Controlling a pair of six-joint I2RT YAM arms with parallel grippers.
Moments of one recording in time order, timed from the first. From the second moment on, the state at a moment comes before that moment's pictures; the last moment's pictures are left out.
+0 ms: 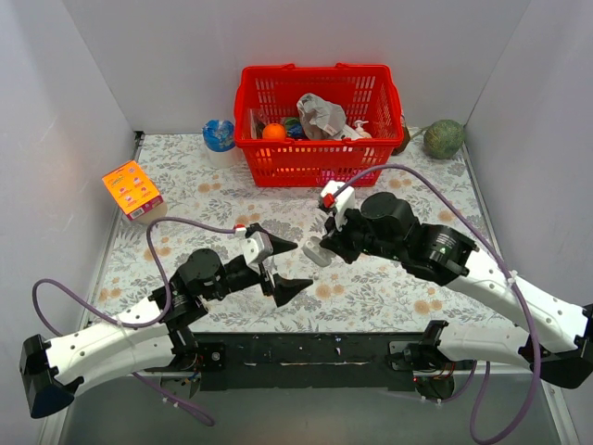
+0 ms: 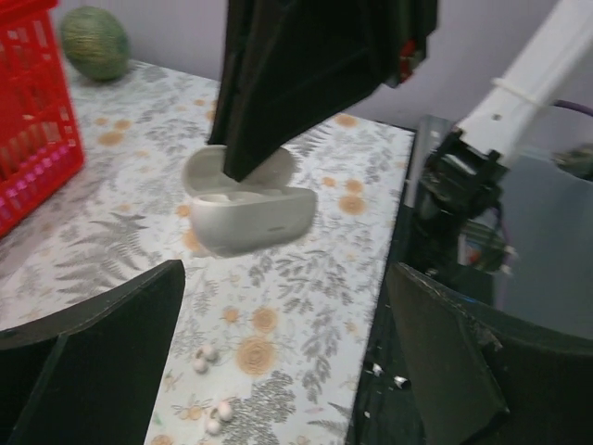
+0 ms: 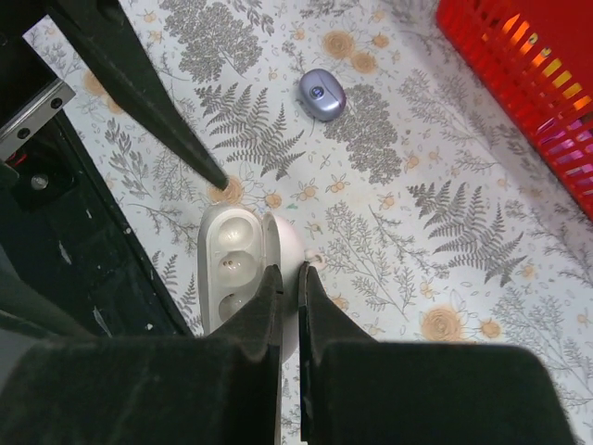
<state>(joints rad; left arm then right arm) -1.02 0.72 0.53 0.23 0.14 -0.08 1.04 1.07 1.21 -0.66 0.00 0.02</state>
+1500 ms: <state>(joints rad) -0.78 0.99 0.67 0.36 0.79 -0.32 1.16 1.02 1.21 -0.59 0.02 -0.18</state>
